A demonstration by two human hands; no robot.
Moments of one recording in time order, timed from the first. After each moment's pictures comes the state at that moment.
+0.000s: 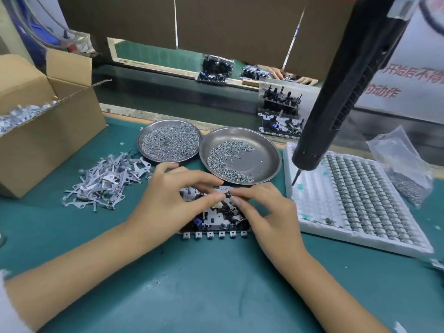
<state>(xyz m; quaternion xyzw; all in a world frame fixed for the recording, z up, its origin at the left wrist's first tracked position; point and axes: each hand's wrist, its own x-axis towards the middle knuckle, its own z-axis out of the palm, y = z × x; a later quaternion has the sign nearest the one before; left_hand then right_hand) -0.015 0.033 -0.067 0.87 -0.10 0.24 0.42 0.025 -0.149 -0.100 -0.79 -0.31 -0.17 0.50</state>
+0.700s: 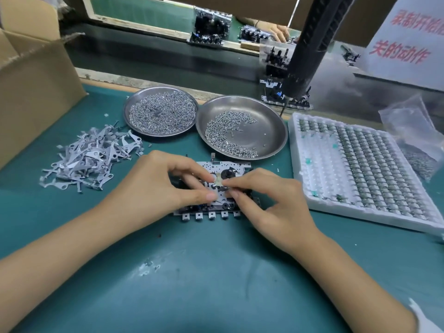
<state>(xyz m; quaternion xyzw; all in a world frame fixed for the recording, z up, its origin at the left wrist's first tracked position) -0.019 0.047 -0.068 0.84 -0.03 0.00 0.55 0.018 -0.150 -0.096 -0.80 -0.36 -0.12 0.46</state>
